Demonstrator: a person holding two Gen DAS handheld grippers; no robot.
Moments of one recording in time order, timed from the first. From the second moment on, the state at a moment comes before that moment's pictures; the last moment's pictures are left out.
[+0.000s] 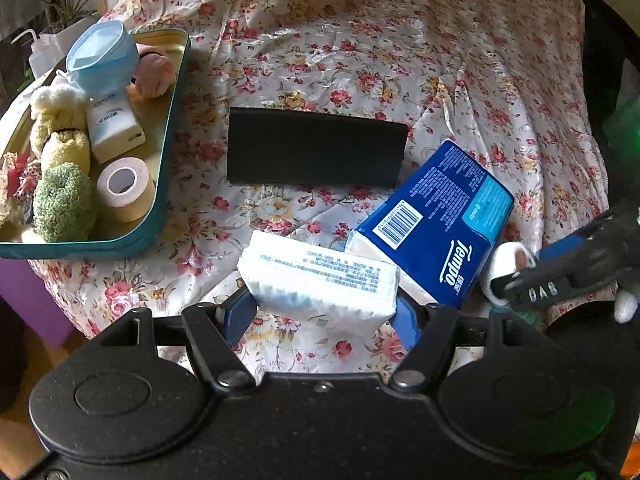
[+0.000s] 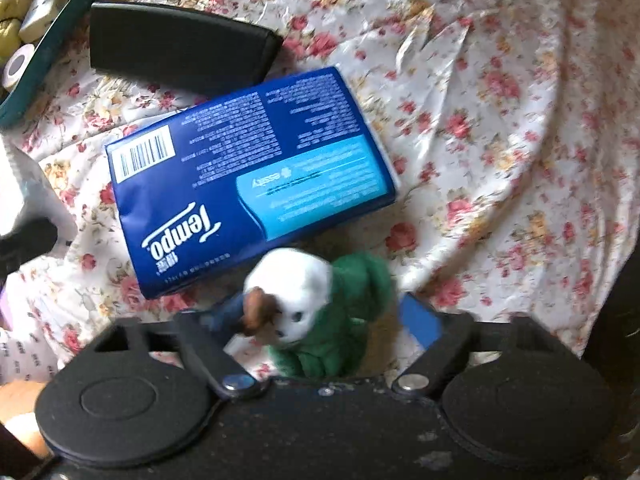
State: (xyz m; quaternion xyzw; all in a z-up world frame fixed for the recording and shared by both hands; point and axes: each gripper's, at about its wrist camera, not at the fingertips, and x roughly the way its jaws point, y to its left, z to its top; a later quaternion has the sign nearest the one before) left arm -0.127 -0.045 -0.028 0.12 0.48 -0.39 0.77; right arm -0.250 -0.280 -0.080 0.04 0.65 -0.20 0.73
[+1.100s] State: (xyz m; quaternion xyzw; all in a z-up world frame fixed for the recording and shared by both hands) left arm 0.004 -0.010 0.098 0.09 0.41 -0.28 0.86; right arm -0.200 -0.214 0.062 0.16 0.41 -0.11 0.89
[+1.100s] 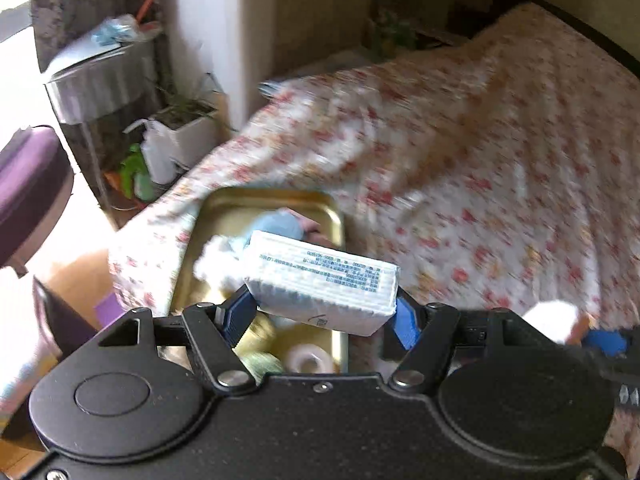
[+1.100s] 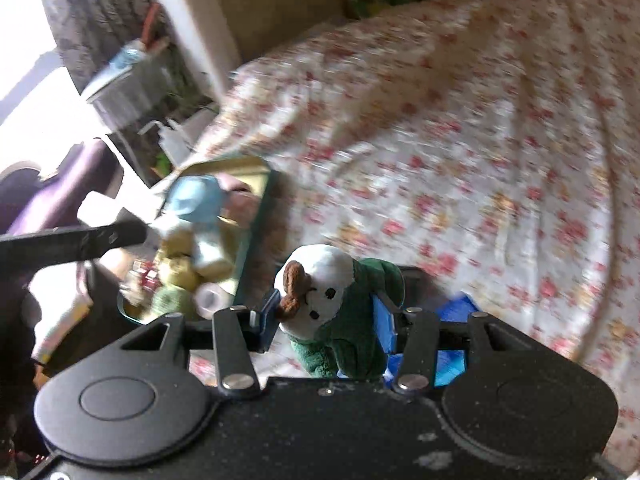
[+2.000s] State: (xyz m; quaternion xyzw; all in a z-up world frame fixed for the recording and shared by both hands) left arm 0.184 -0.029 0.052 0.05 0.50 -0.20 0.84; right arm -0.103 -0.161 0.043 0.15 0.43 -0.03 0.89
